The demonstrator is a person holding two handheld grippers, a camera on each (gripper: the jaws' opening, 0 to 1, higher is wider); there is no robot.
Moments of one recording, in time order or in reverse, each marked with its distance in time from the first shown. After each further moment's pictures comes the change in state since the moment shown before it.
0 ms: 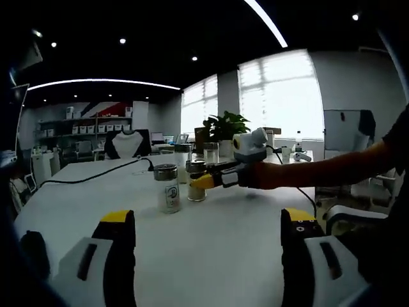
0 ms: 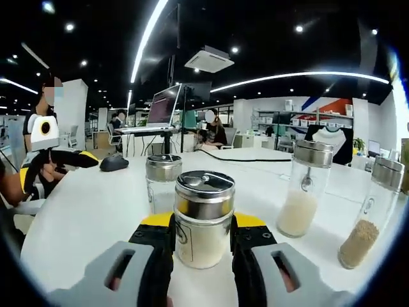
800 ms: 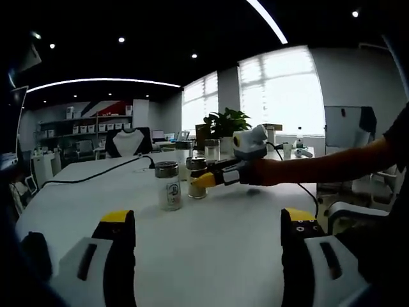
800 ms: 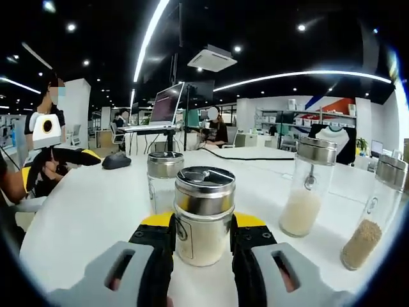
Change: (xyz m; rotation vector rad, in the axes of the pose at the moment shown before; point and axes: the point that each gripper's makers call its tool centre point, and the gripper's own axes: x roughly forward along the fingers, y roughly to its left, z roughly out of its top) left arm 0.000 0.001 -0.004 0.010 0.023 0.008; right arm 0.000 0.002 -0.005 -0.009 0.008 0.026
